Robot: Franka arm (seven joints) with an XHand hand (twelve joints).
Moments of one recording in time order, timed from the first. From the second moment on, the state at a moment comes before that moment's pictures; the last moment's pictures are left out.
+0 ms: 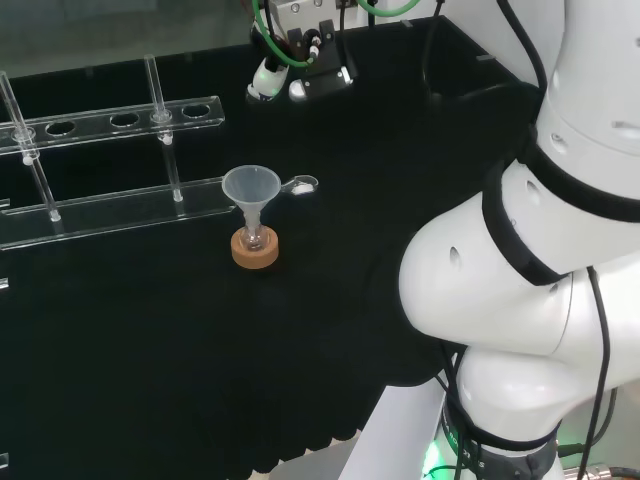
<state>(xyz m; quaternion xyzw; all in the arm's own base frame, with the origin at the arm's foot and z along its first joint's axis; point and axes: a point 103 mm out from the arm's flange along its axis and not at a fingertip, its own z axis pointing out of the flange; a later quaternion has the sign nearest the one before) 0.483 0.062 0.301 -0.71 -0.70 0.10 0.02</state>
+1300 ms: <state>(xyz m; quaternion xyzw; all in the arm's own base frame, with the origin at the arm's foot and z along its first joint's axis) 0.524 0.009 0.142 -0.70 -0.68 0.23 0.03</state>
